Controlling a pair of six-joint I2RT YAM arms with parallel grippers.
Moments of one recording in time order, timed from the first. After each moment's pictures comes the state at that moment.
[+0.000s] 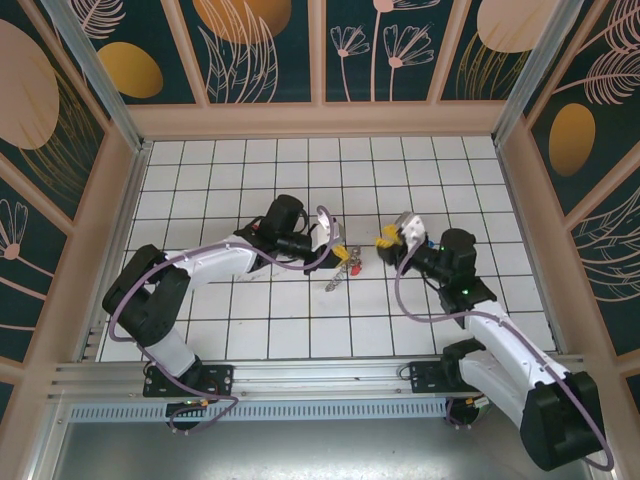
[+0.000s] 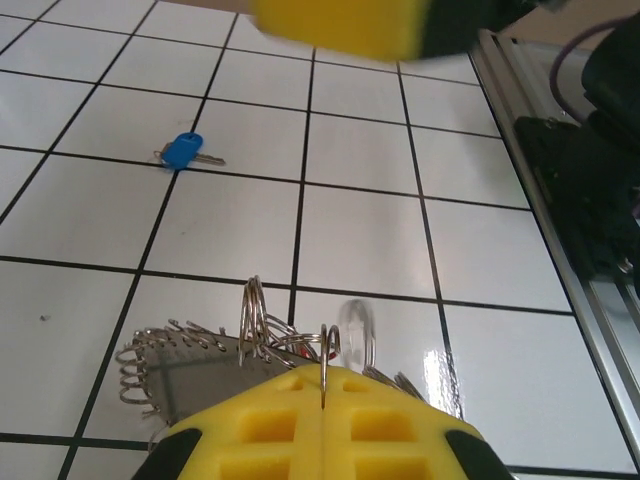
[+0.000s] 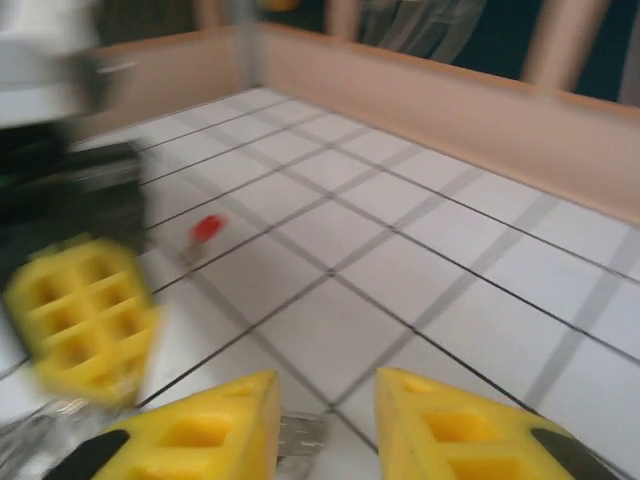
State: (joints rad) left arm -0.69 1.67 0.94 0.11 0.80 0.31; right arm 0.30 0.86 0.39 0.24 -0.45 -0.08
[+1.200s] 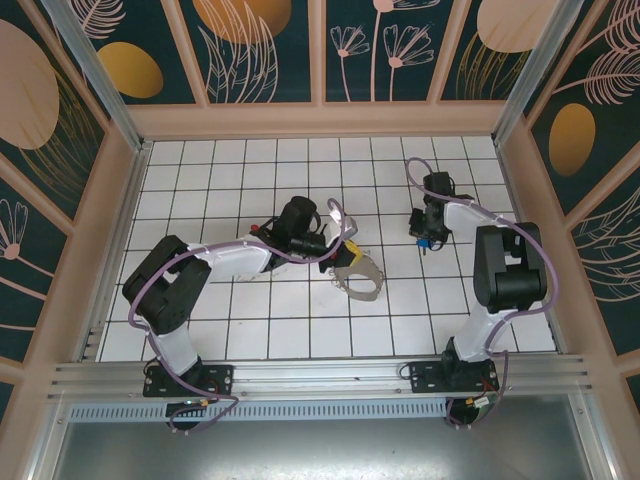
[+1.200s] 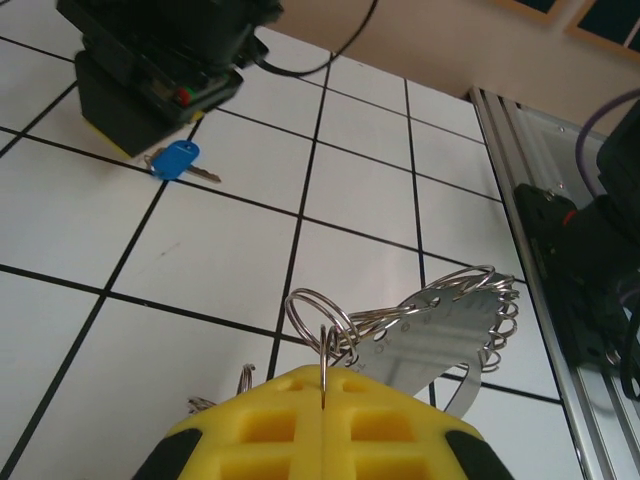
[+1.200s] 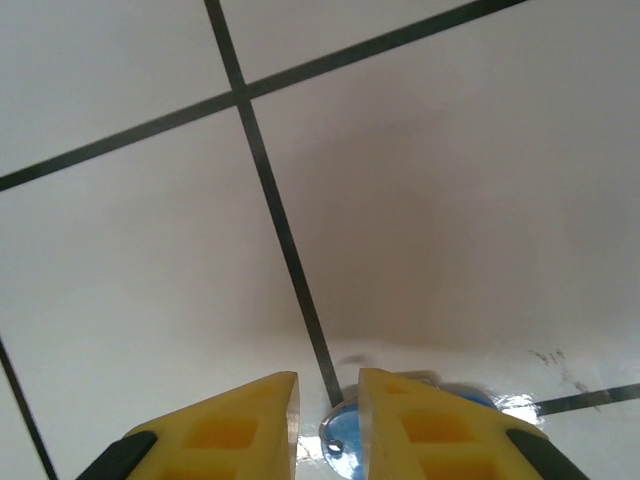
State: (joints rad) left arm -0.74 1.78 0.99 0.25 0.78 0.05; right arm 0.12 1.76 1.06 -0.51 0.00 0.37
